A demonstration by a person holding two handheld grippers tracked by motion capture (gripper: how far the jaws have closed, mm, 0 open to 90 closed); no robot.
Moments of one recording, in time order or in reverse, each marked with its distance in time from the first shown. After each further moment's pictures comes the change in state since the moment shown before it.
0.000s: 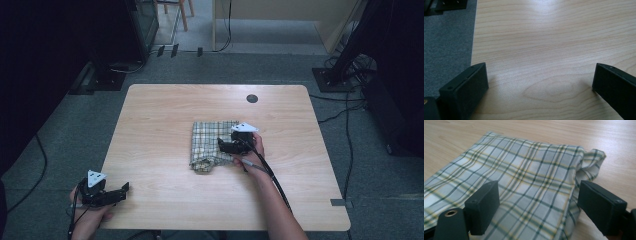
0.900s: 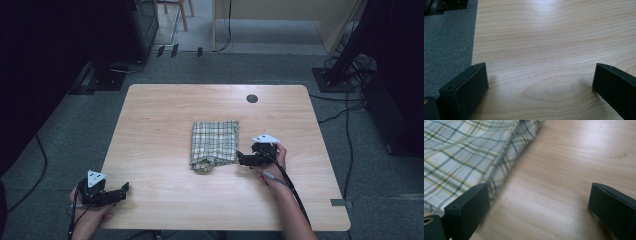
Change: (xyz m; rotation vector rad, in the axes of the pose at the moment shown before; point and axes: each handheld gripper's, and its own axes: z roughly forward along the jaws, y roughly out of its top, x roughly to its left) left arm 0.000 0.000 0.000 0.000 0.004 -0.003; right arm -0.040 -0.039 -0.046 0.108 -0.086 0.020
